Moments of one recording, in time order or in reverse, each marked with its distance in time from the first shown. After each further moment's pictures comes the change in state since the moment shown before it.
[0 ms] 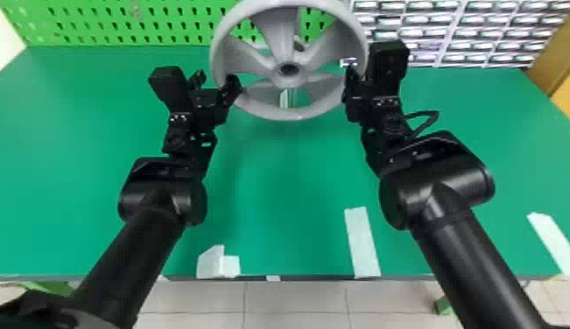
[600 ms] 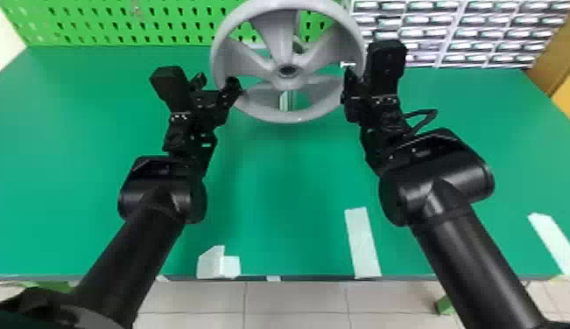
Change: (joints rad) left arm -0.008 0.000 0.002 0.010 0.010 0.044 0.000; right arm -0.010 0.002 -0.004 -0.001 -0.017 0.048 0.001
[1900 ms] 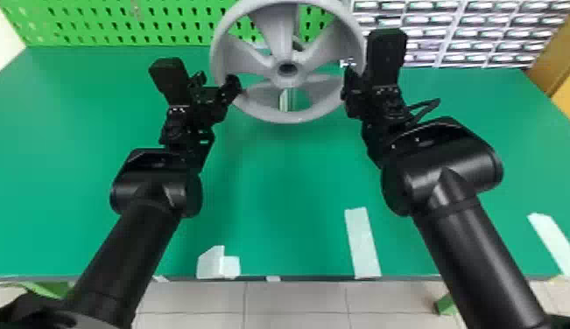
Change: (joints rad) left arm 0.022 0.000 0.049 -0.102 -0.047 0.134 0.000; right arm -0.011 0.011 -0.016 -0.072 -0.004 0.150 0.002
